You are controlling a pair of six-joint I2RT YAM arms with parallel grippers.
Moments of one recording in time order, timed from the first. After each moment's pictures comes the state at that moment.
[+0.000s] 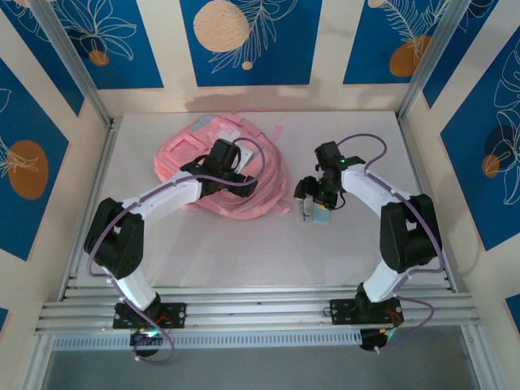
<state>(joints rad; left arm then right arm) -0.60 1.70 1.27 -0.42 -0.02 0.03 0.30 1.67 1.15 -0.78 -0.22 0.57</state>
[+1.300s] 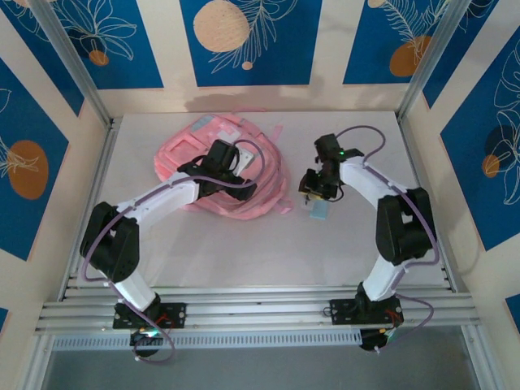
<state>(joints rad) -0.61 1.67 1.27 -0.48 0.01 0.09 0.26 1.69 1.25 -0.79 -0.23 0.54</state>
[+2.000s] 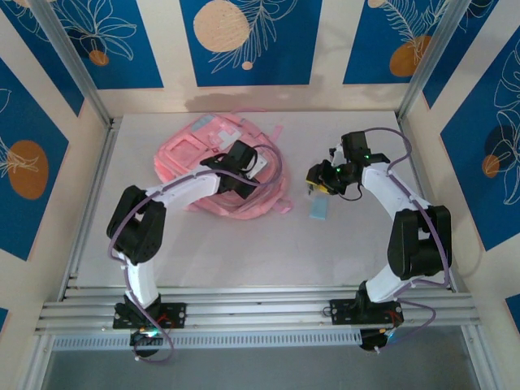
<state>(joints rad) -0.64 1.88 1.42 -0.55 -0.06 0.14 0.12 1.58 1.16 -0.68 -0.51 0.54</state>
